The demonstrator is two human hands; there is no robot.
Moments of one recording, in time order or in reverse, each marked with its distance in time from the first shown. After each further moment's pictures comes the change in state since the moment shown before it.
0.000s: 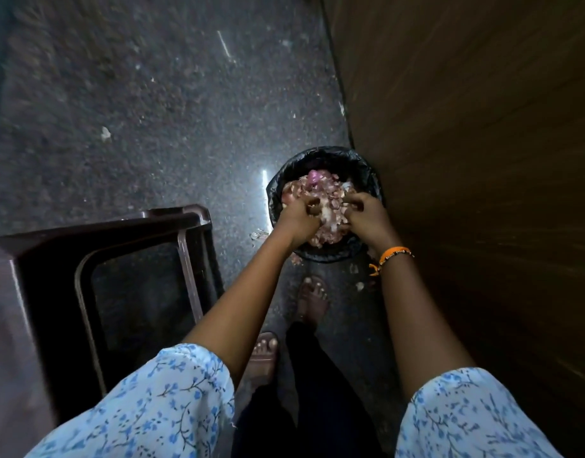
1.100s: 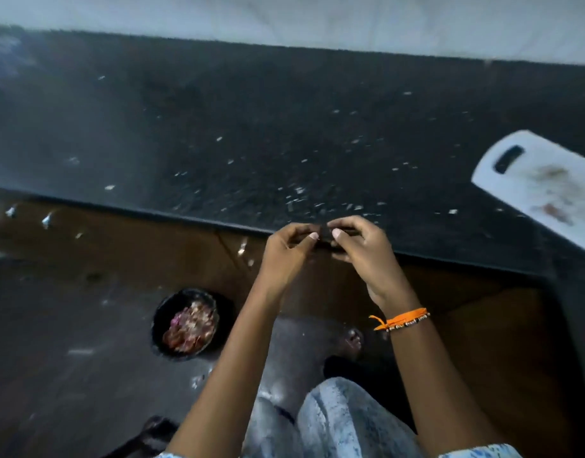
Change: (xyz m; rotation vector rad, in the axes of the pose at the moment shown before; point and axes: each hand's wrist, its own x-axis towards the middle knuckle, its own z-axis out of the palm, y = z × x) left_hand -0.557 0.120 0.204 0.224 -0.699 0.738; right_hand -0.633 0.127 -0.197 0.959 0.992 -0.251
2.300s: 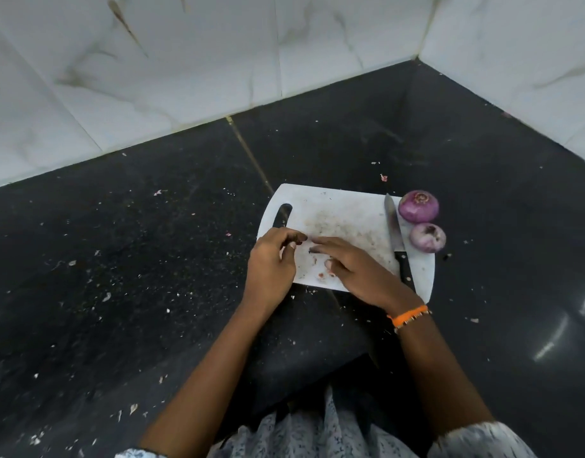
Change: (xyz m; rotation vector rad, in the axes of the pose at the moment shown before) left_hand 0.155 0.043 0.334 0.568 -0.470 0.598; right_hand 0.099 0.051 -0.338 -0.604 0.156 -0.061
